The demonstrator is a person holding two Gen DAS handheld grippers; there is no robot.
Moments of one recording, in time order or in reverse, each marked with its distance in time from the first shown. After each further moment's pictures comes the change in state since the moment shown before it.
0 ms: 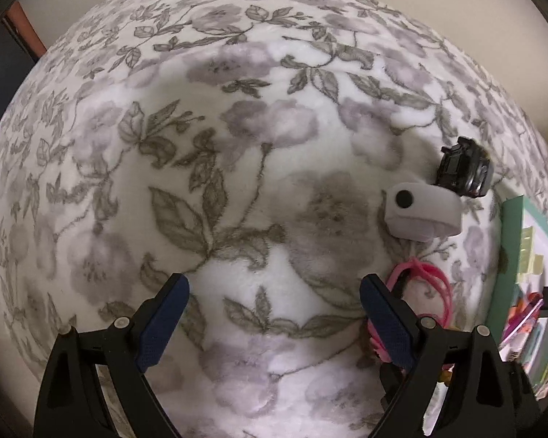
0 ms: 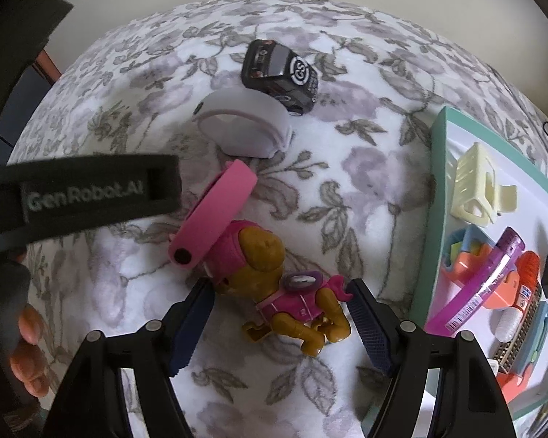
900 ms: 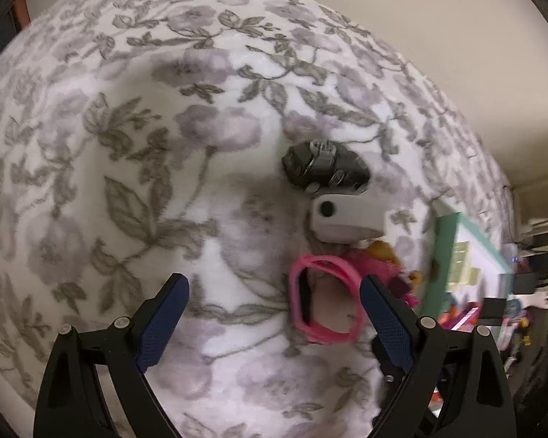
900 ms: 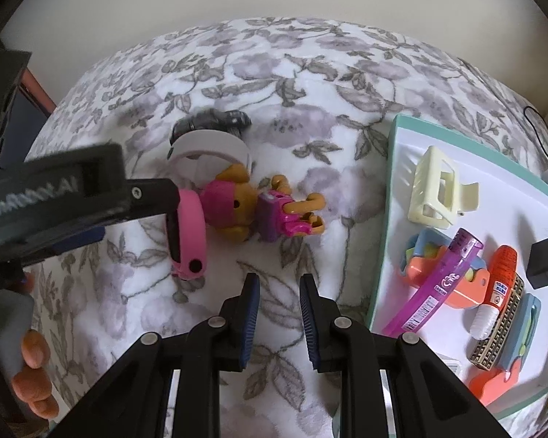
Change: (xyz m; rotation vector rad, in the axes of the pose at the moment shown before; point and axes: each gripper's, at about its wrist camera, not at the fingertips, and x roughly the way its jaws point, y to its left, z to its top) left arm -0.024 0.015 -0.007 -0.073 0.004 -0.252; right arm -0.031 -0.037 -0.006 0.084 -0.056 0.014
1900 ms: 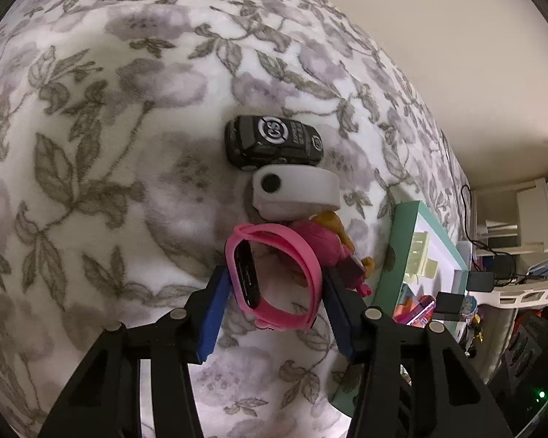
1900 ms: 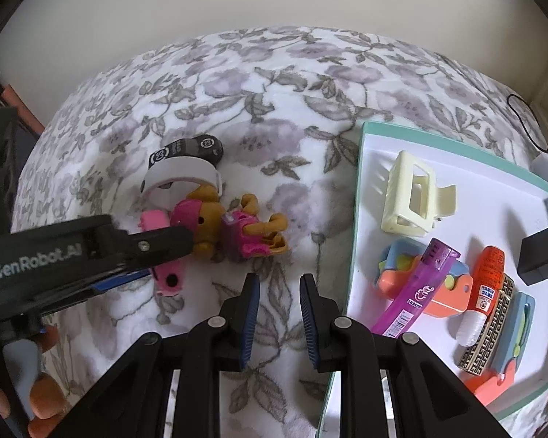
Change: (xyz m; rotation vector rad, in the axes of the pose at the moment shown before) left arm 0.017 -0.005 -0.009 -0.054 0.067 -0.185; right arm -0.001 -0.012 0.006 0.080 -0.036 -0.025
